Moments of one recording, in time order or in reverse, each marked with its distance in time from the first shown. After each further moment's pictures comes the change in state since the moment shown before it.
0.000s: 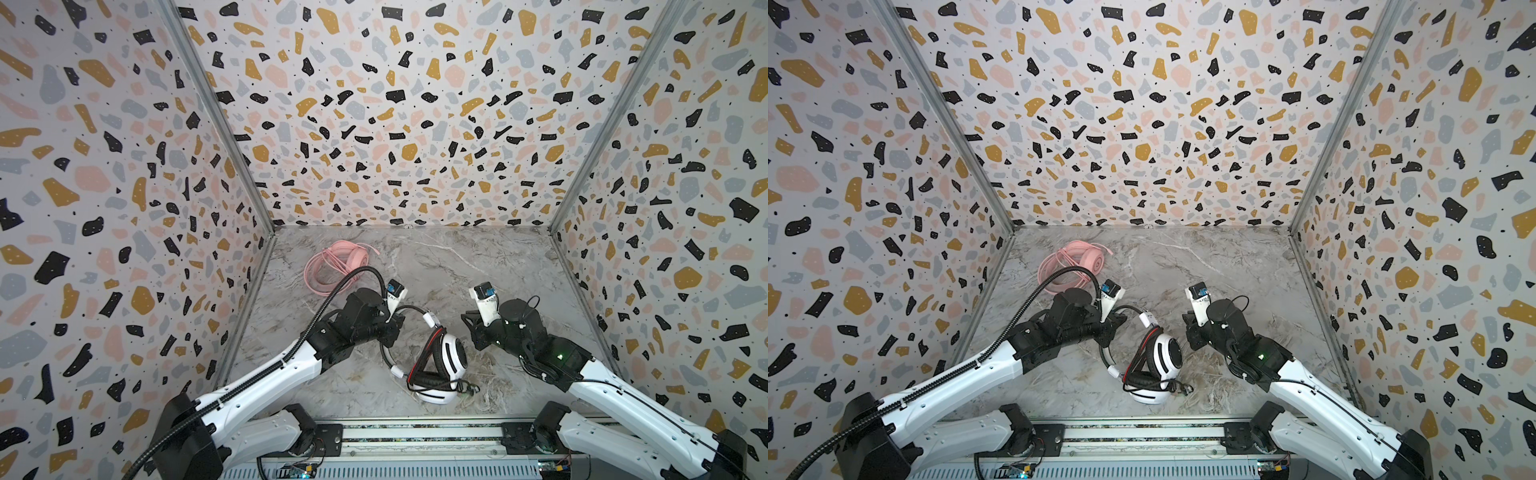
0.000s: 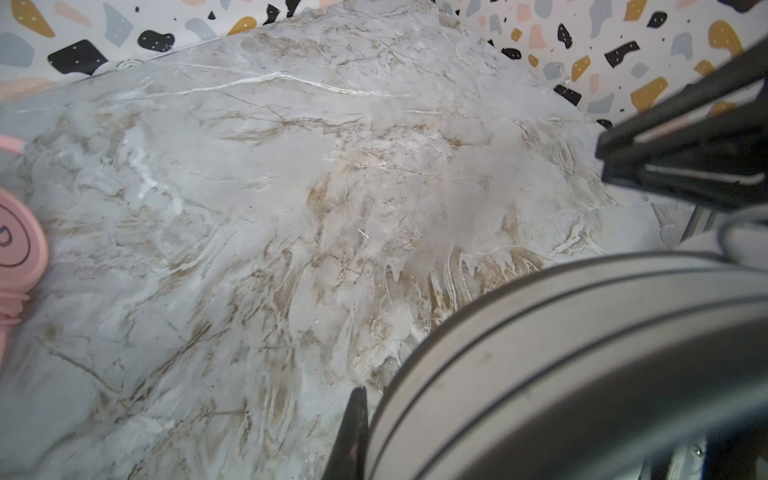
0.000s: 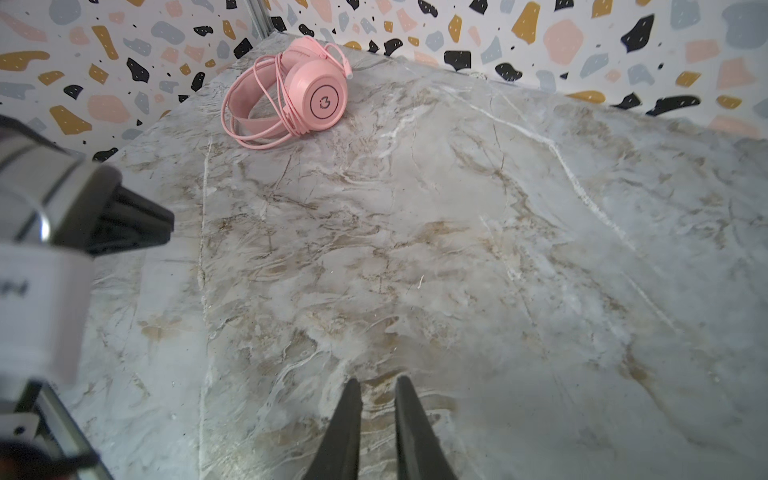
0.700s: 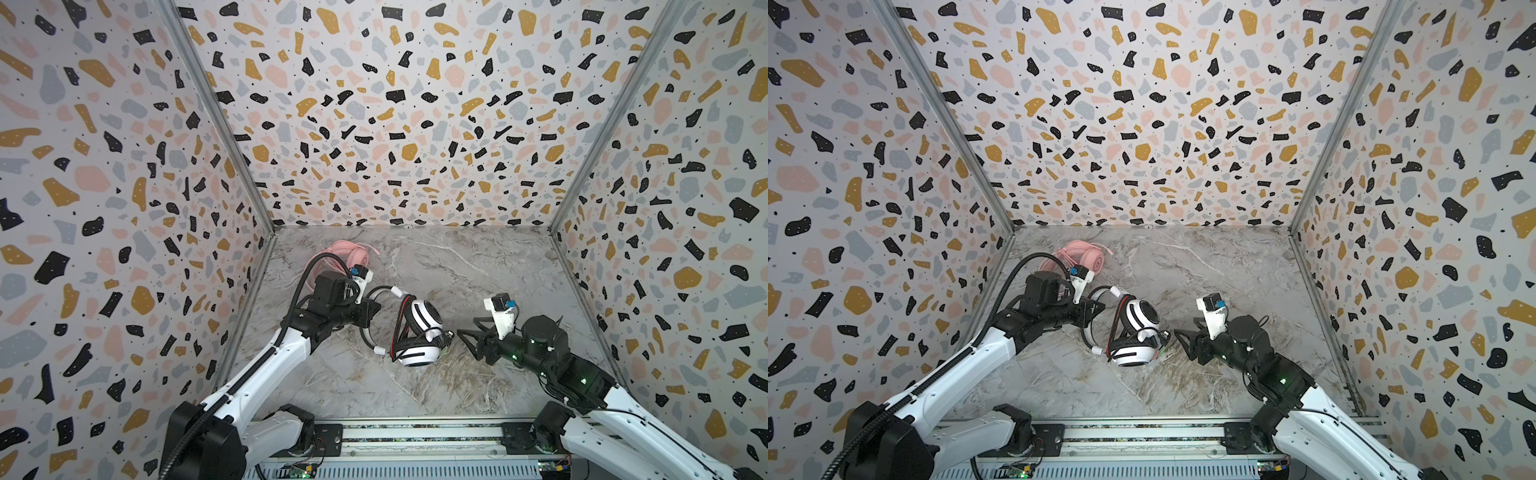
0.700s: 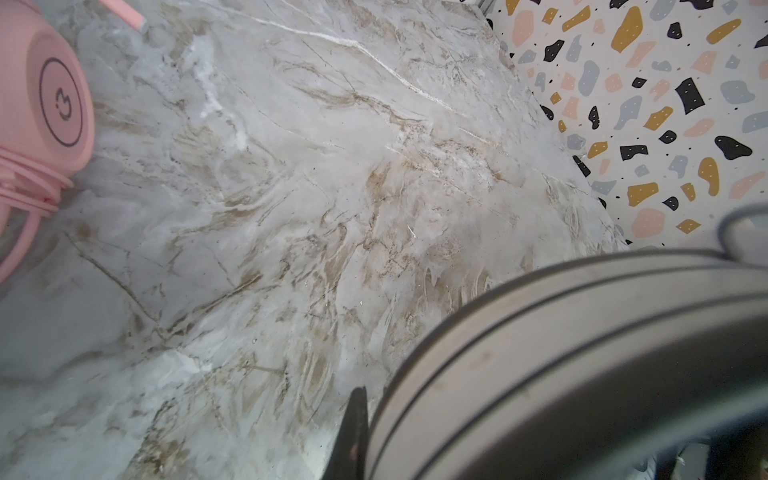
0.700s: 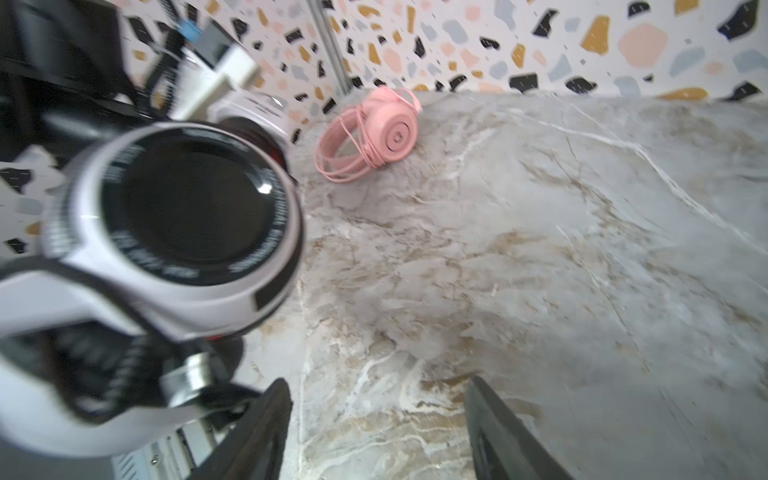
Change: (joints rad) left arm 0.349 0.043 -0.006 -0.044 0.297 -0.076; right arm -0.008 -0.238 -0.101 0.061 -0.218 0.092
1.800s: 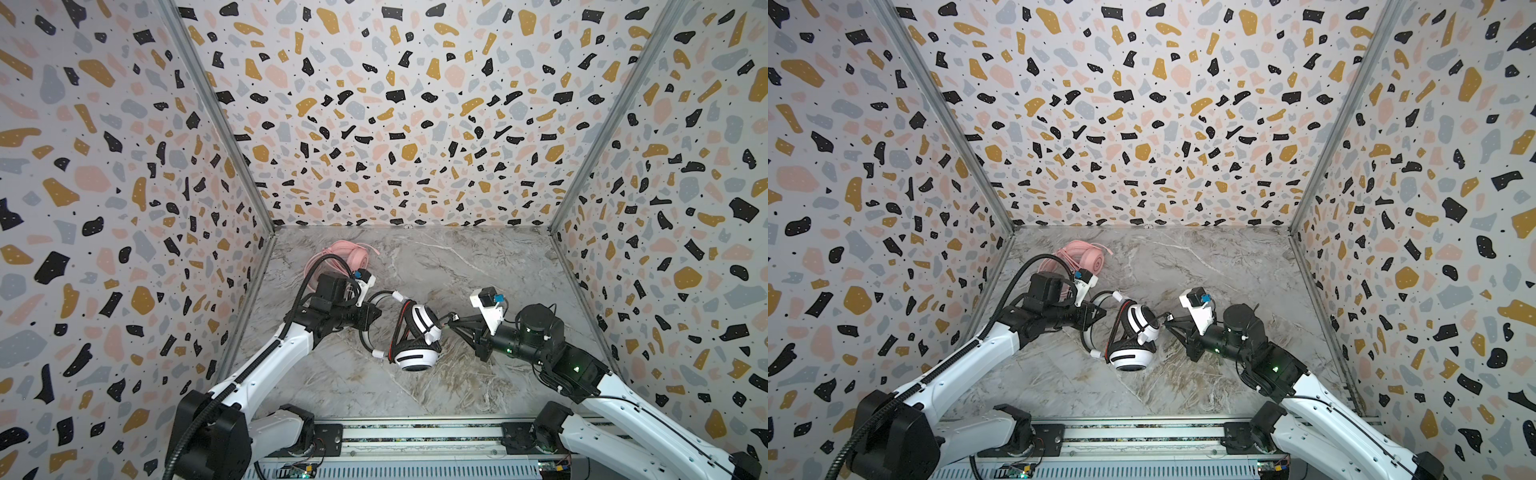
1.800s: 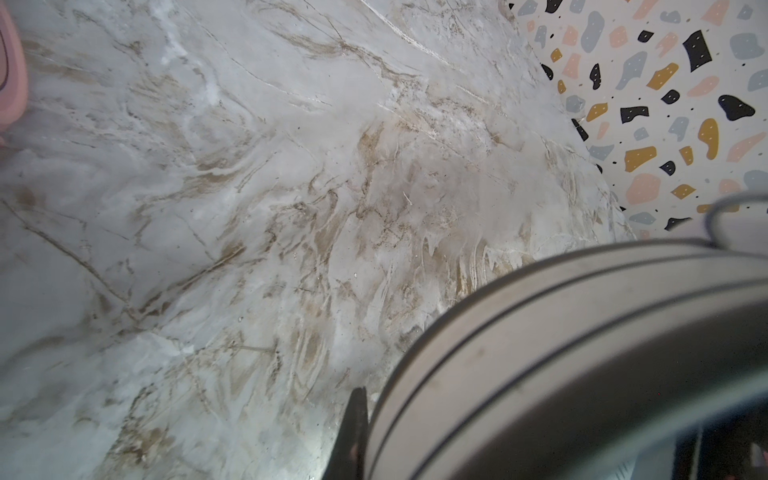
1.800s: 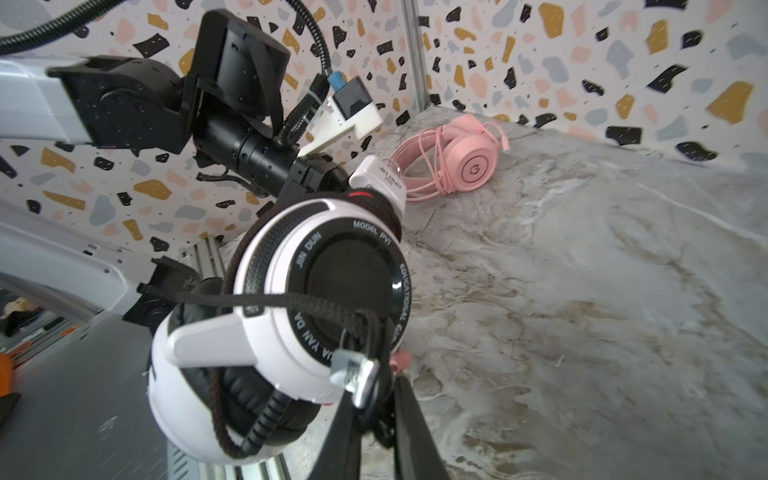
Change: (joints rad) left arm 0.012 0.045 0.005 -0.053 0.063 0.059; right arm 0.000 0.124 0.106 0.064 -0.137 -0.121
